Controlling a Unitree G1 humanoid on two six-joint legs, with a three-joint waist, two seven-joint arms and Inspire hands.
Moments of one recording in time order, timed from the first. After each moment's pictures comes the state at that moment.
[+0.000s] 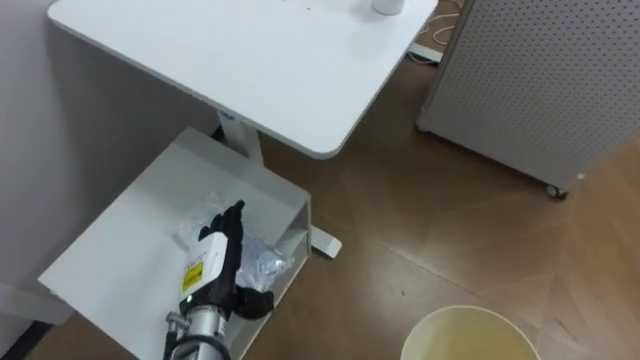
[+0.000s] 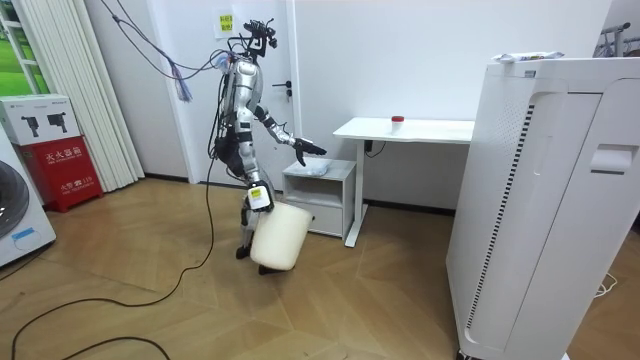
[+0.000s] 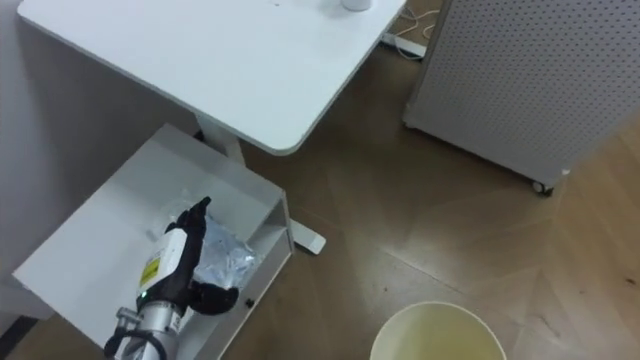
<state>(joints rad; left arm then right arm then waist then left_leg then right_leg) -0.42 0.20 -0.35 1.00 0.47 -0.21 0.58 -0.10 -0.36 0.23 1.28 0.55 -0.16 -0.09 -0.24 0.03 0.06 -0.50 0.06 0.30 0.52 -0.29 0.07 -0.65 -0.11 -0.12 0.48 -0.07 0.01</state>
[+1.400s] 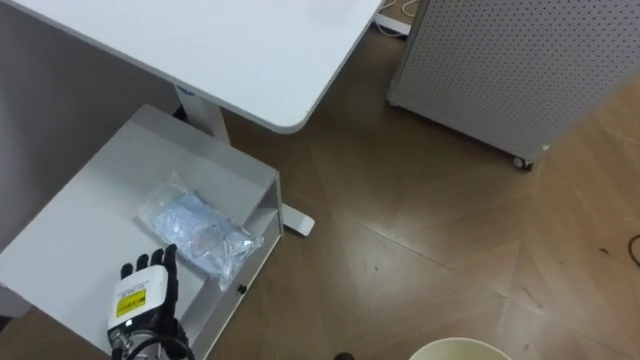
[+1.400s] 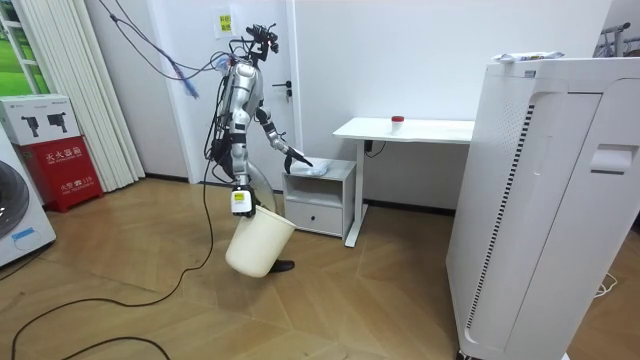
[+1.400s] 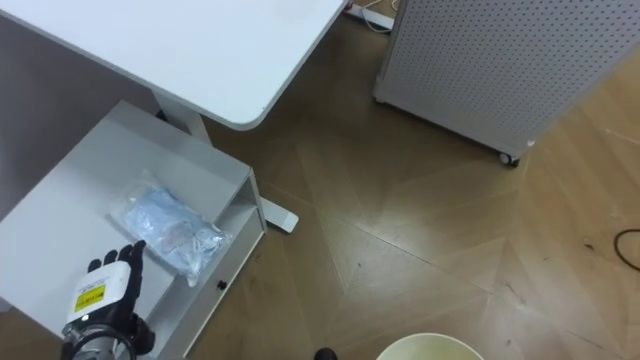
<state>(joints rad) -0.49 0.30 -0.33 1.32 0.64 -0.05 0.58 -0.10 -0.34 0.26 1.32 0.60 -0.04 -0.08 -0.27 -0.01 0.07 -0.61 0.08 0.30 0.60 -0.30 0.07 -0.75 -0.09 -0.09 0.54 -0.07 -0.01</state>
